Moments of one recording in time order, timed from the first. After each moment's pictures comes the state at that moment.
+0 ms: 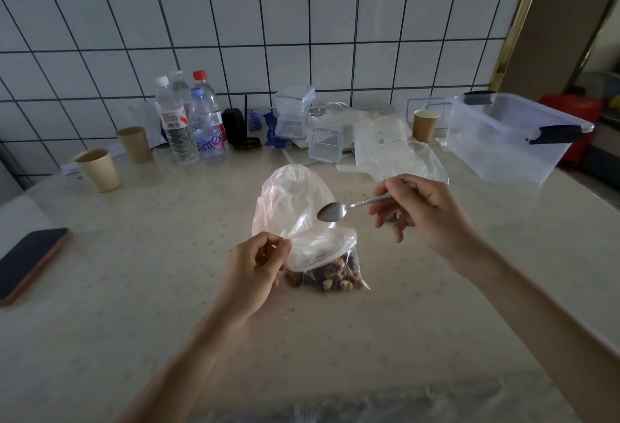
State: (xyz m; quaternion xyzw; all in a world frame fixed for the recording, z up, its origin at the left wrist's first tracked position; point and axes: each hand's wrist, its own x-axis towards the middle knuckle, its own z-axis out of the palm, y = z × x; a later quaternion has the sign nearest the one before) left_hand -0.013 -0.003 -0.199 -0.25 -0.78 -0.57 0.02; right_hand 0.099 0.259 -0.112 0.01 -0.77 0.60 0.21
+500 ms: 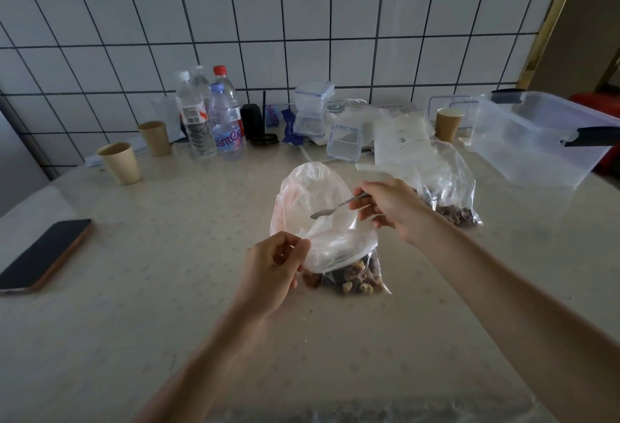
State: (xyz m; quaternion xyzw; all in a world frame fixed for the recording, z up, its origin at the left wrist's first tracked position) left_hand -0.012 -0.004 -0.199 -0.24 -0.78 -0.58 0.00; right_hand 0.007 0.232 -0.122 -0.23 -0.72 0.65 0.08
